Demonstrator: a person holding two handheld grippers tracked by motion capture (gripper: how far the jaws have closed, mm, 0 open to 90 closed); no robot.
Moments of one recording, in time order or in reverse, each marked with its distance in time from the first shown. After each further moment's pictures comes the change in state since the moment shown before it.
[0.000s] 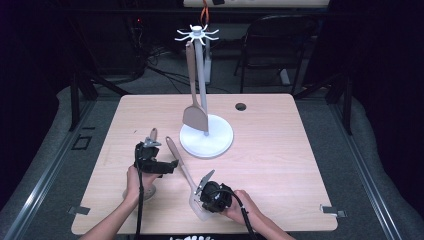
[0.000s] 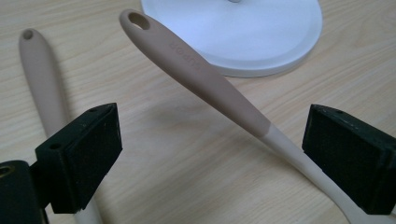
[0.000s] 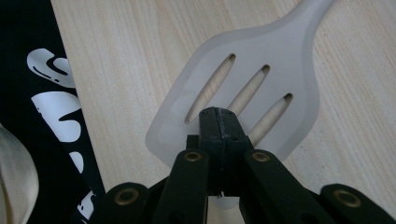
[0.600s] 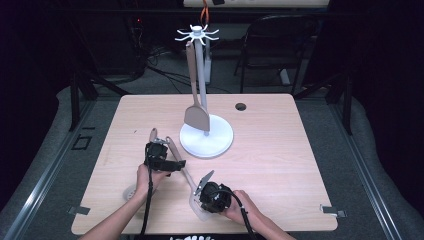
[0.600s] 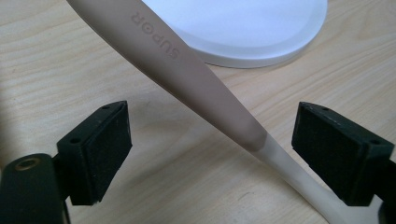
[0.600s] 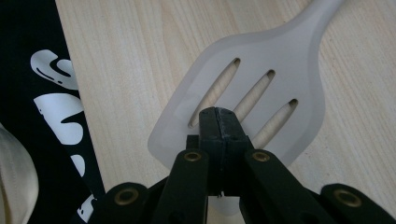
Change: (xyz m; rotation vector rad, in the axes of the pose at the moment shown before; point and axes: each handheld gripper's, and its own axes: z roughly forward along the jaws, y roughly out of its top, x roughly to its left) left arm 0.003 0.005 0.035 0.095 -0.063 -0.071; right arm 0.000 0.000 0.002 -0.005 -0.001 -0.017
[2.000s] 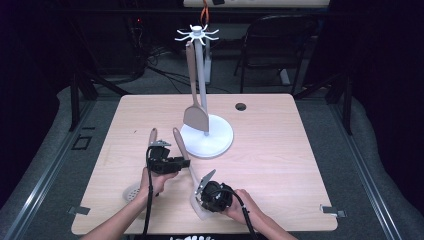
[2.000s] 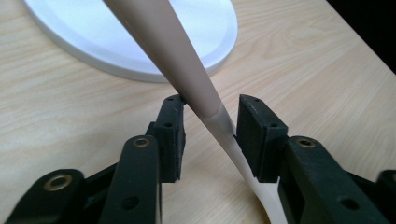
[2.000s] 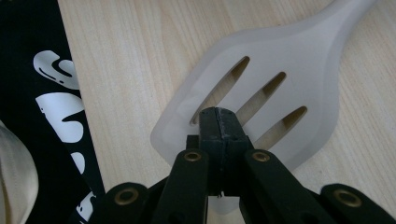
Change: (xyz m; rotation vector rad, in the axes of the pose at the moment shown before) left arm -0.018 -0.004 -0.008 -0.102 -0.247 -0.036; right arm -0.002 -0.001 -0.003 -0.024 0.009 -0.006
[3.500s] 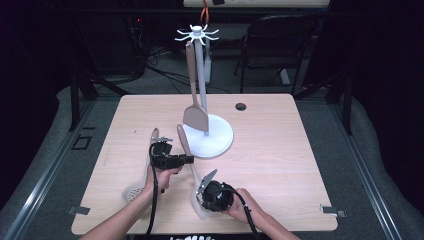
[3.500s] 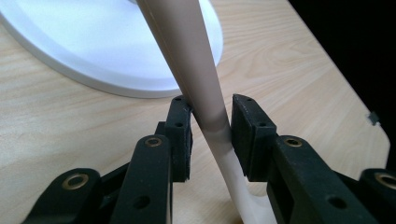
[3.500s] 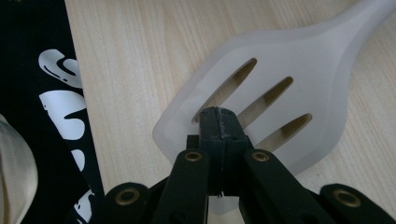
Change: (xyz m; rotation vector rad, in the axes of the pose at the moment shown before) left arm 0.001 0.009 0.002 -0.027 -0.091 -0.078; right arm -0.003 -0.002 -0.002 -0.015 0.015 -0.027
